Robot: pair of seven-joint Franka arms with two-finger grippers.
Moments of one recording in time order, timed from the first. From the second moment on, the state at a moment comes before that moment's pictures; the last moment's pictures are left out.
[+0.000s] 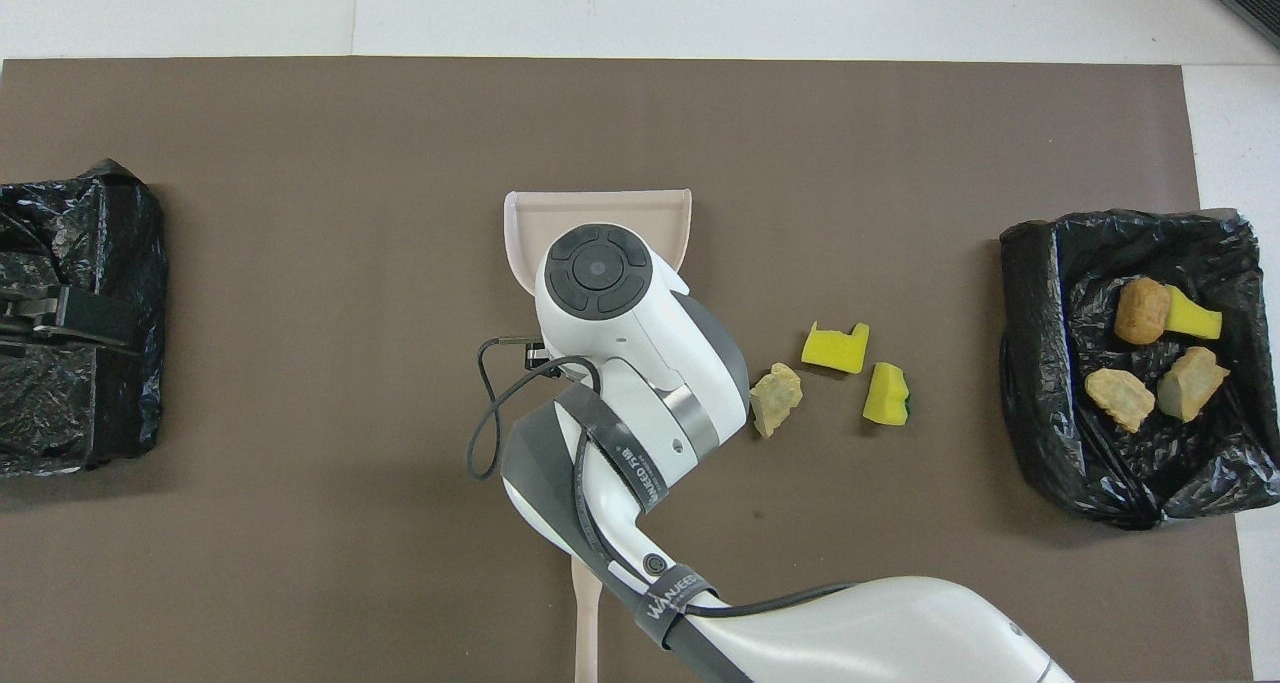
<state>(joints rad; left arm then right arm) -0.08 -0.06 0.05 -1.64 -0.02 1.50 0.00 0.60 0.51 0.08 -1.49 0.08 1.95 0.67</state>
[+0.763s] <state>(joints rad) -0.08 -0.06 0.06 -1.64 -0.02 1.50 0.00 0.60 0.51 0.08 -1.48 0.10 1.93 0.63</state>
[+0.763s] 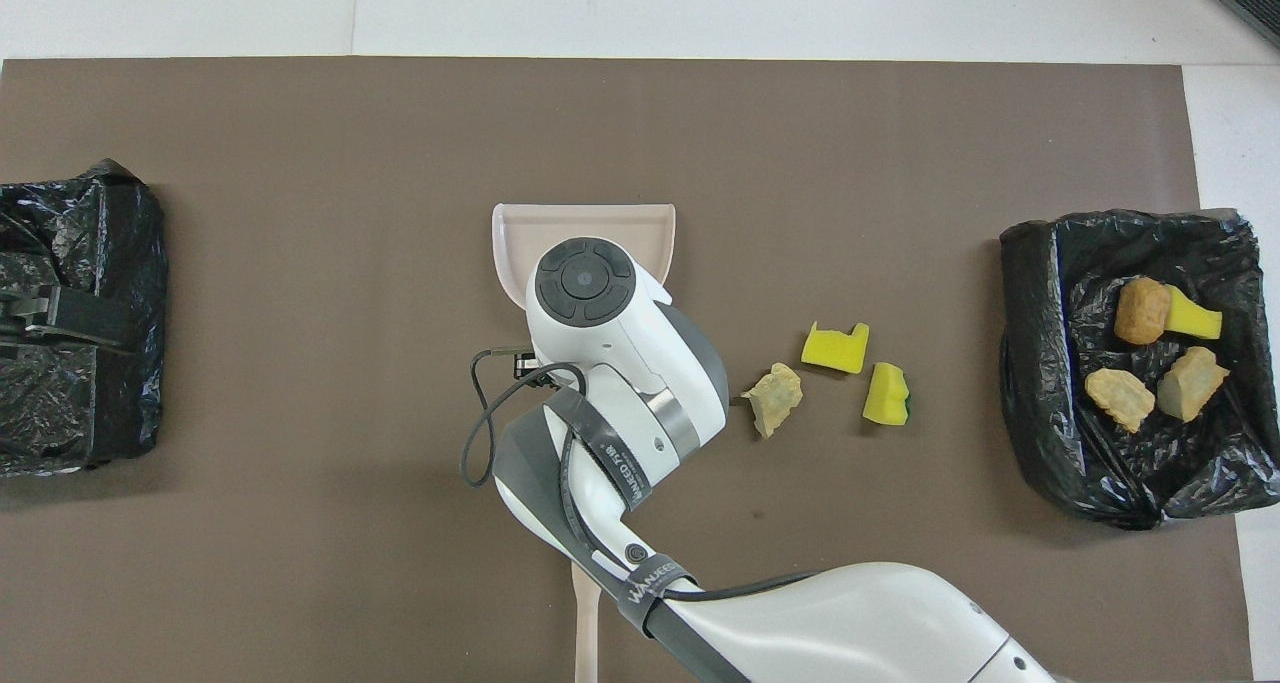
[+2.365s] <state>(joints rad) -0.08 -0.06 0.06 -1.64 -0.02 1.50 0.00 0.88 0.05 0.10 -2.24 0.30 2.15 0.85</state>
